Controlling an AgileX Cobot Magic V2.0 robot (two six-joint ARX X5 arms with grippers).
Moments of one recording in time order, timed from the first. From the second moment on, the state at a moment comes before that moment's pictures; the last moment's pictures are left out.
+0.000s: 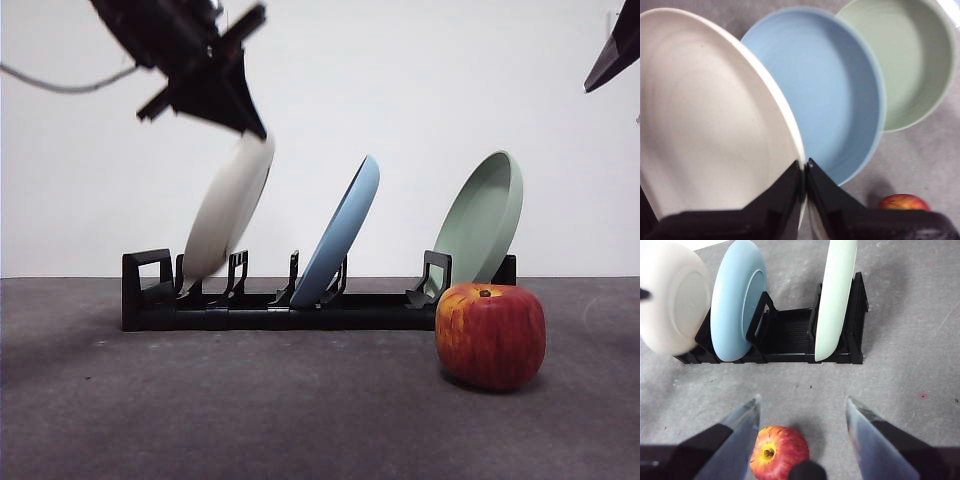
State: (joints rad) left arm -0.35 1.73 1.59 -0.61 0.40 -0.12; right arm 0.07 0.86 0.75 -0.45 -0.37 0.16
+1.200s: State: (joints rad) left arm -1.05 1.37 1.38 -1.04 -0.20 -0.07; right arm 0.07 0.86 0.75 -0.45 -0.37 0.16
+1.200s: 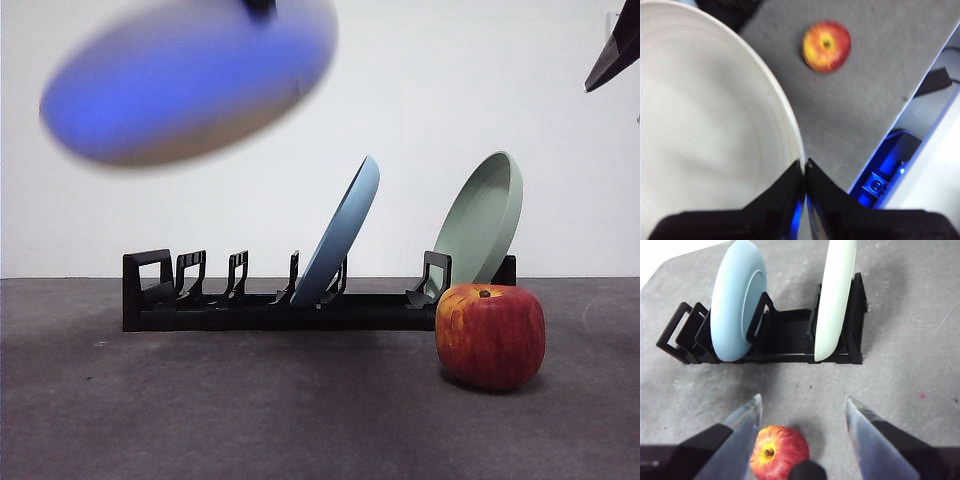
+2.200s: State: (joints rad) left arm -1.08 1.72 1.09 -0.65 -0.26 -0.12; right arm 0.07 0.86 0.75 -0.45 -0.37 0.16
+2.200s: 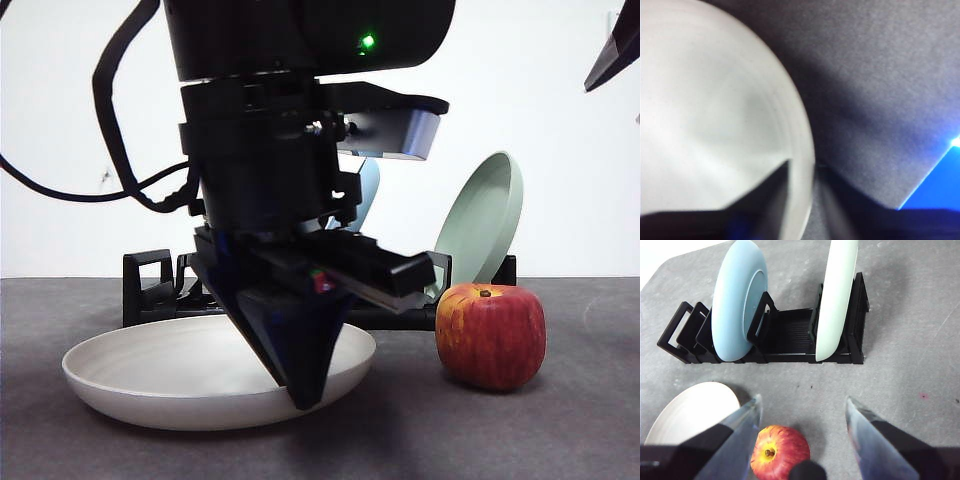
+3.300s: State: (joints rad) left arm -1.08 0.61 1.09 -0.52 -0.90 -0.09; right arm 0.54 1.16 1.04 -0.66 -0.04 0.05
